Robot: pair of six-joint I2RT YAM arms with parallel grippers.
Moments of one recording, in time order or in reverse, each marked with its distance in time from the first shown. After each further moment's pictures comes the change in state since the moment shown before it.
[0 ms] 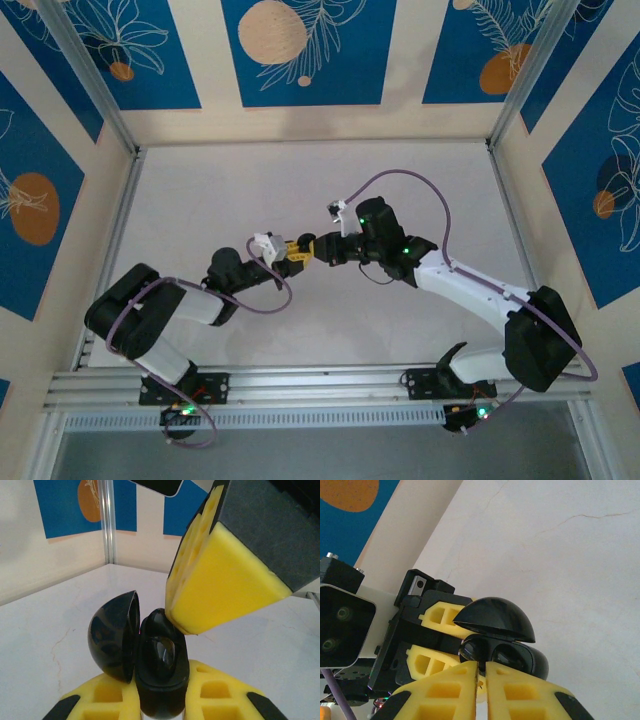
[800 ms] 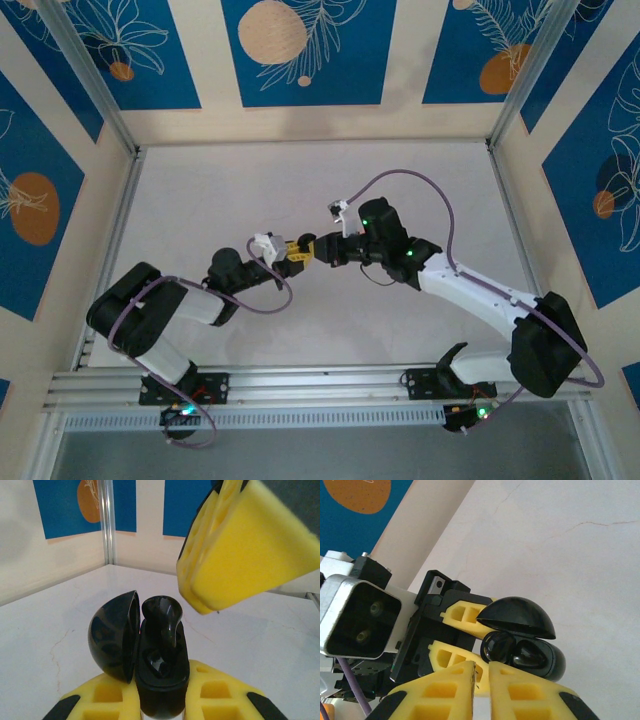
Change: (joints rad) left arm 0.000 0.013 0.000 0.019 0.000 -0.002; right arm 0.010 -0.037 -0.007 0.001 -0.001 0.000
